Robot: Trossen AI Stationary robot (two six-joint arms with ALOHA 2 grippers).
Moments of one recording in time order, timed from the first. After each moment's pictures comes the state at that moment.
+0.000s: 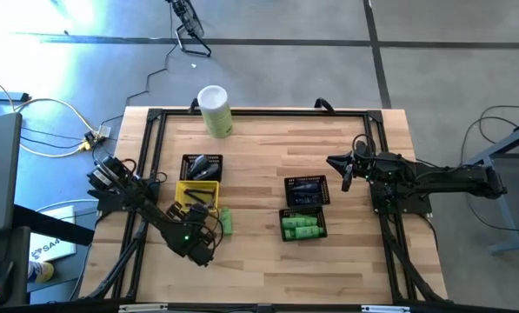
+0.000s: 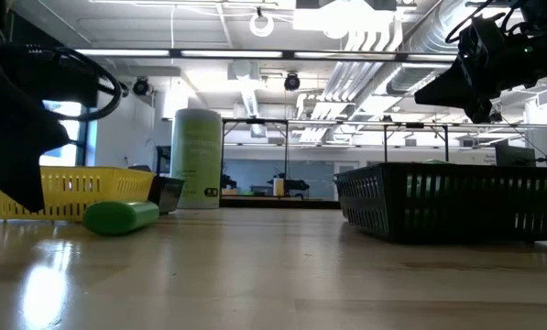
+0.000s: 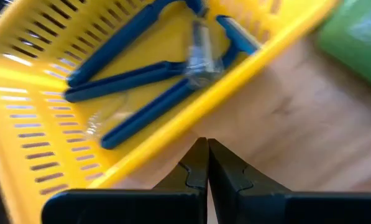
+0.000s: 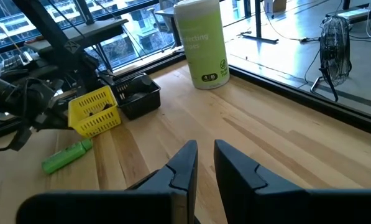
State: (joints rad) left arm -0.67 1.76 0.98 -1.02 -0.49 -1.63; right arm -0.09 0.39 0.23 -0.06 0.31 0.34
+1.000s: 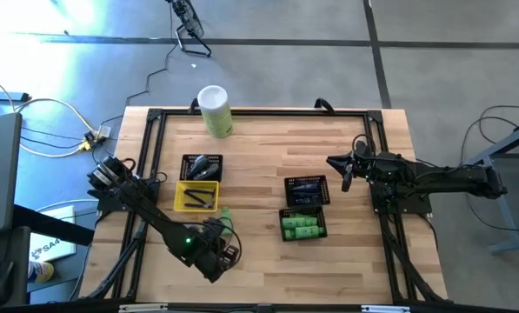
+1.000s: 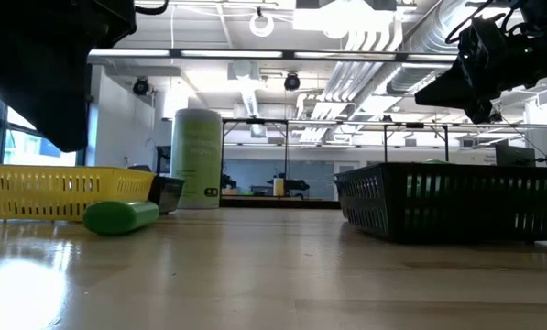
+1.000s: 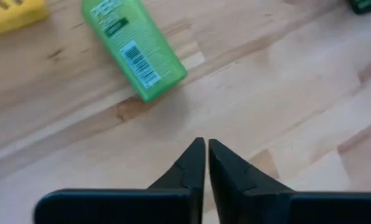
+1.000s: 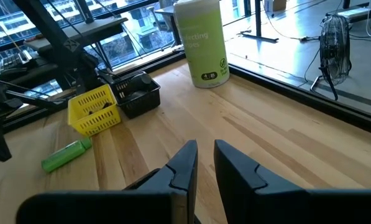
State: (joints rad) left arm -0.67 1.76 1.25 -0.79 -0.40 -1.79; right arm -0.09 0.39 0.23 -0.07 0.31 0.34
